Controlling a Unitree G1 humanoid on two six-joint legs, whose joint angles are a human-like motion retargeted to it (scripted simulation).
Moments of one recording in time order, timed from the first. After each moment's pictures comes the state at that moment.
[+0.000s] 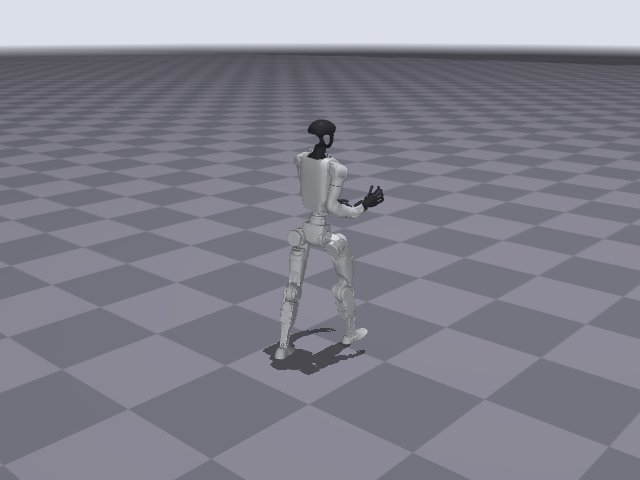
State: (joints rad) left arm -0.26 0.07 0.22 1.10 0.49 -0.65 -0.16; right arm 0.24 -0.01 -0.04 0.11 -0.25 -0.73 -0.35; waist -0.26 0.05 -0.15; left_leg 0.12 -0.04 0.19 0.12 -0.21 0.02; right_leg -0.40 -0.09 -0.15 -0.01 0.16 0.12
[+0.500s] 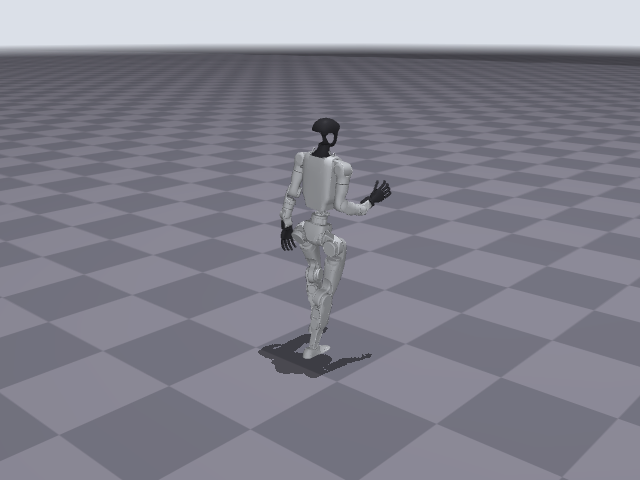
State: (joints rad) left arm 0.21 0.15 0.56 1.62 0.84 -0.49 0.20; right arm 0.13 -0.05 -0.10 0.13 -0.34 -0.76 -0.53; waist -0.11 -0.02 -0.11; left_leg -0.55 0.05 0.28 0.39 0.02 0.13; right_leg -0.05 0.07 -0.06 0.01 -0.03 -0.19
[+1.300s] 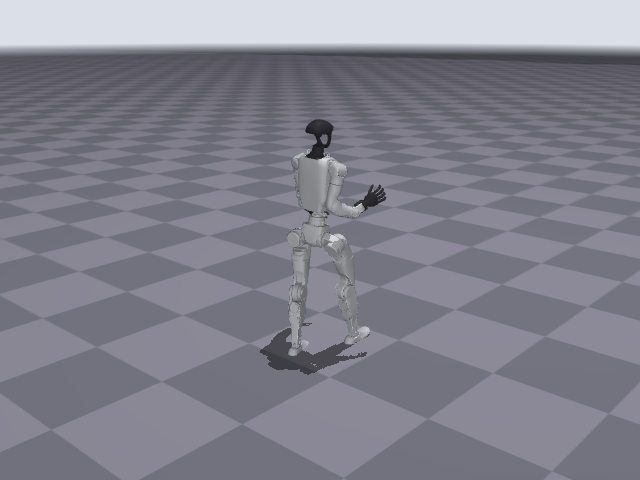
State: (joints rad) left arm -0.34 0.27 0.49 1.40 0.59 -0.50 -0.03; right arm 0.24 0.02 -0.13 0.12 -0.36 -0.77 -0.56; waist -0.19 -0.01 -0.11; left_leg 0.02 -0.09 0.19 0.09 -0.26 0.10; right_leg -0.45 -0.10 -0.09 0.10 0.05 0.16
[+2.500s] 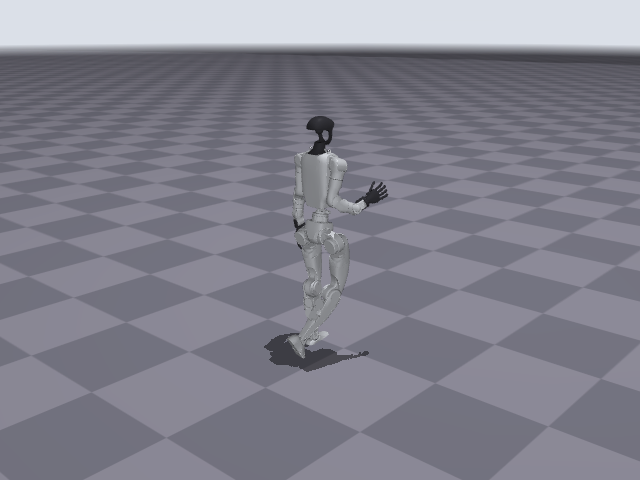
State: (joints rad) left arm -0.01 0.19 0.56 1.59 0.65 -0.29 -0.04; right arm 0.26 0.02 -0.09 0.13 -0.38 -0.78 -0.56; waist -0.05 0.01 -0.18; left_leg -0.29 0.03 0.24 0.15 -0.17 0.16; right_leg -0.26 0.14 -0.14 0.77 0.31 0.00
